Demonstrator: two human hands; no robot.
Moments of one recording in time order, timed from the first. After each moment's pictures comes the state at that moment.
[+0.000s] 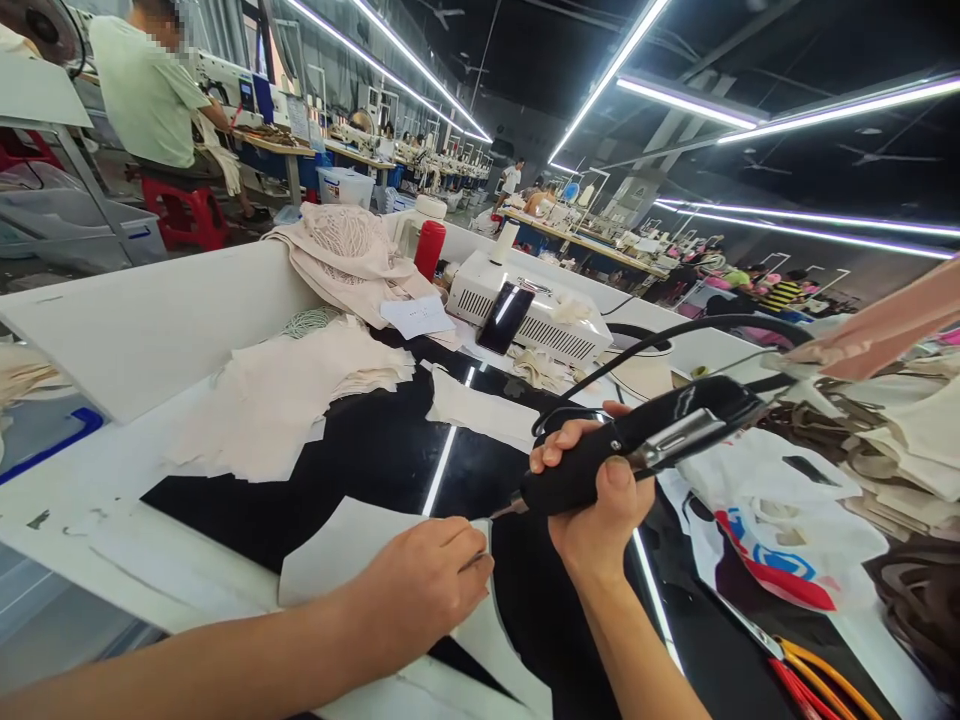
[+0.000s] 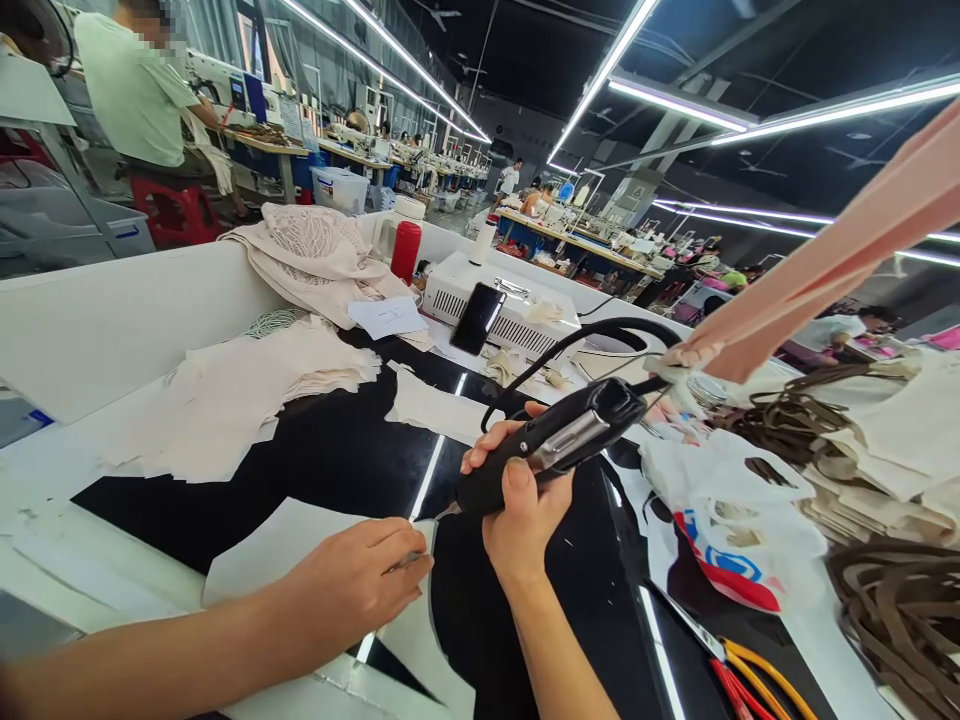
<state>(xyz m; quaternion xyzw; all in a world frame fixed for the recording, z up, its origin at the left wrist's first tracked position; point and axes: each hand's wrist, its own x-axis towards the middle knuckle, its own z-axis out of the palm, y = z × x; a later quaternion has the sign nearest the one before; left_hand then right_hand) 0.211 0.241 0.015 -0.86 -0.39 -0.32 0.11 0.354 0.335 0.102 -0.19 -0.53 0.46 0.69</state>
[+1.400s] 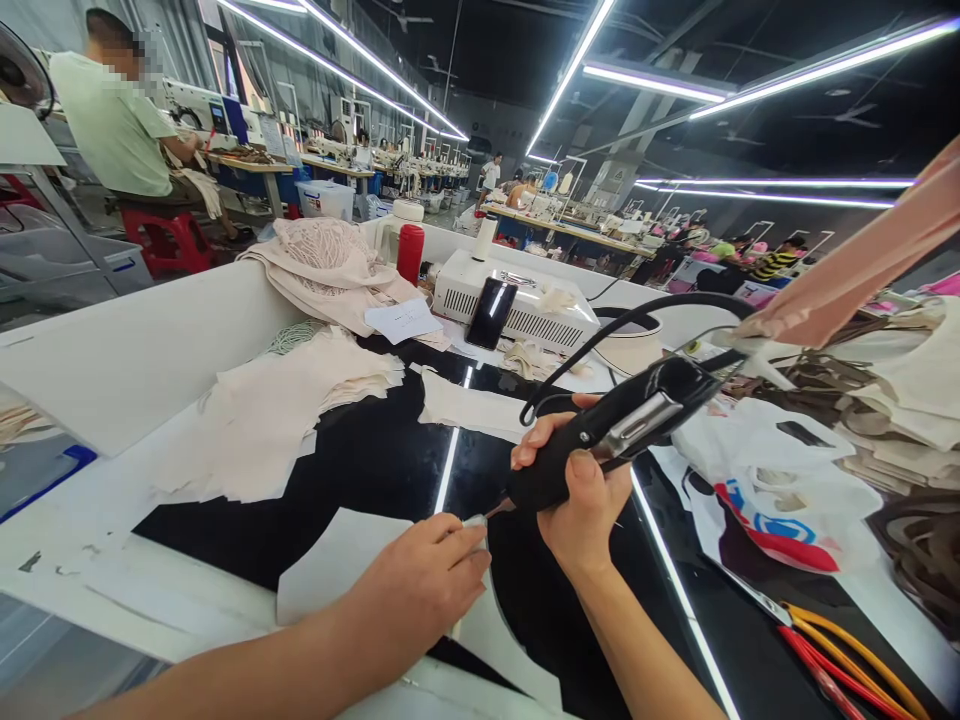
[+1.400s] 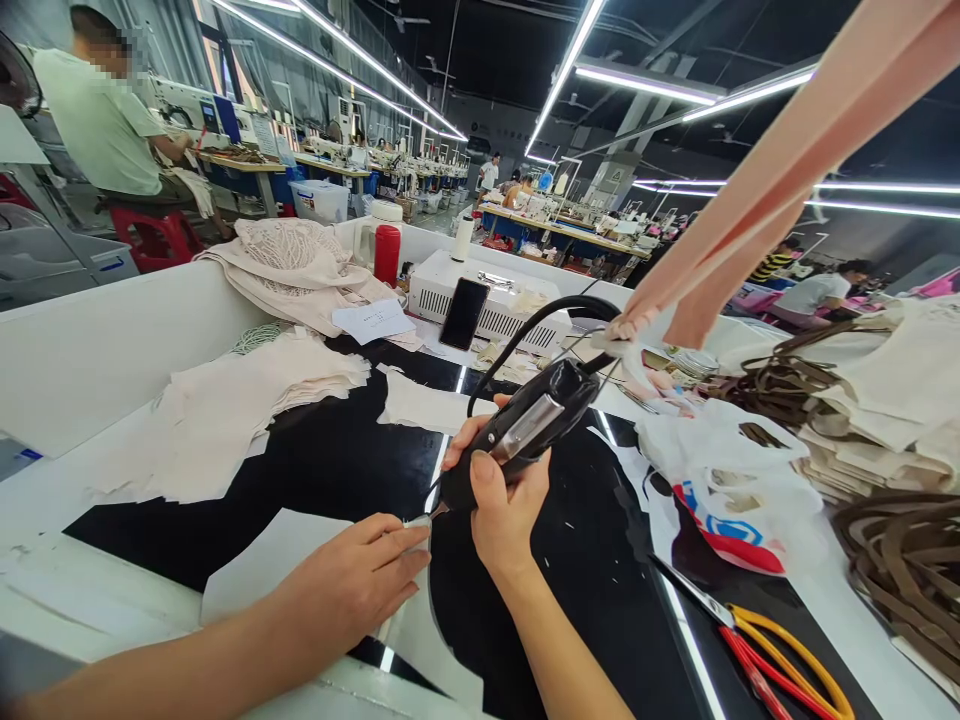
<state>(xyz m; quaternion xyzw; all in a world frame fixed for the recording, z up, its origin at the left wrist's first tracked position) 0.203 0.242 0.025 -0.88 -0.36 -0.27 0.16 0.347 0.329 0.097 -0.19 -0.55 0.44 0.68</state>
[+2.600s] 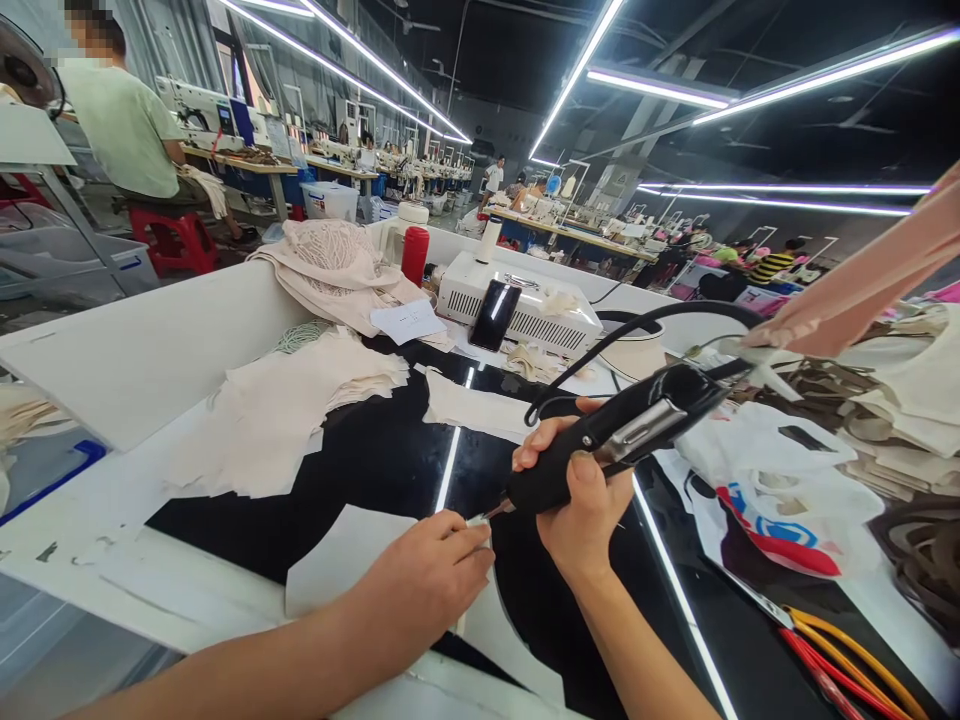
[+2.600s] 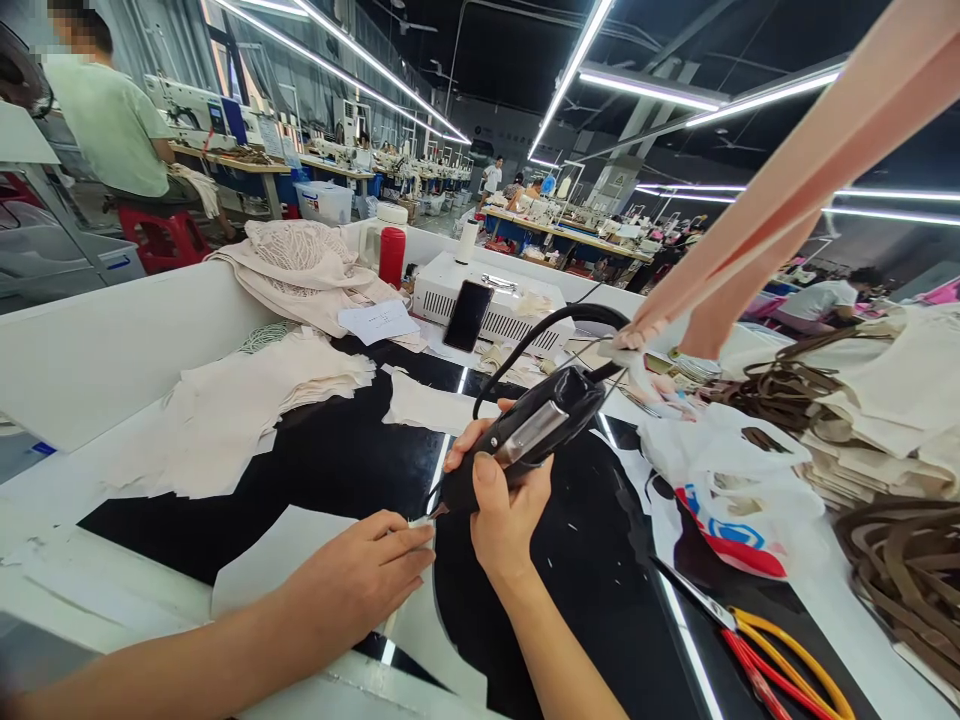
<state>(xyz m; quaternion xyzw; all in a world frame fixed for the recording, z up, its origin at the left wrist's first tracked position) 0.203 0.243 0.020 -0.89 -0.36 -0.23 0.15 0.343 0.325 0.098 -0.19 -0.54 0.44 0.69</state>
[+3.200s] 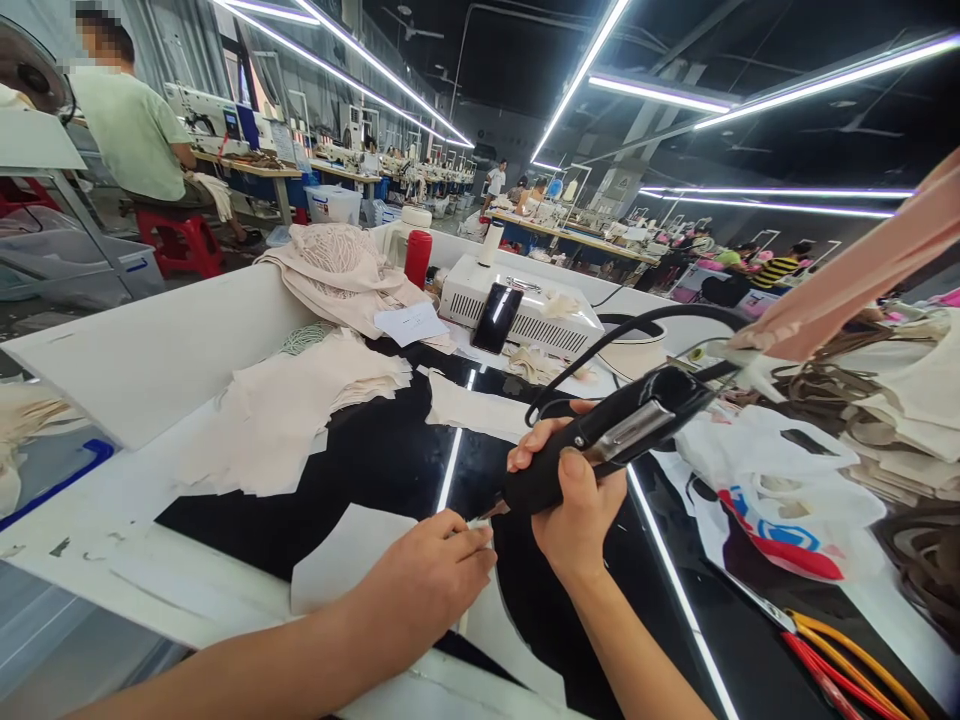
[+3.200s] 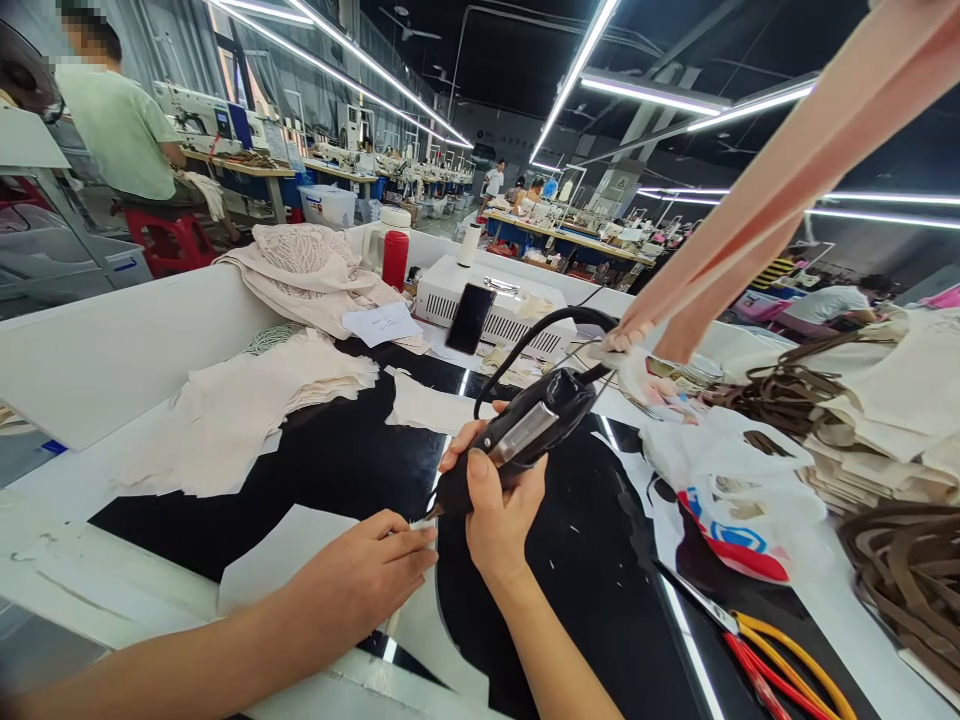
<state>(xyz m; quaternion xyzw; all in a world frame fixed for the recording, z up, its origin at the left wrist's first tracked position) 0.203 0.244 0.014 -0.89 -0.37 -0.25 0.13 0.336 0.320 0.097 -0.20 -0.52 0.47 0.68</state>
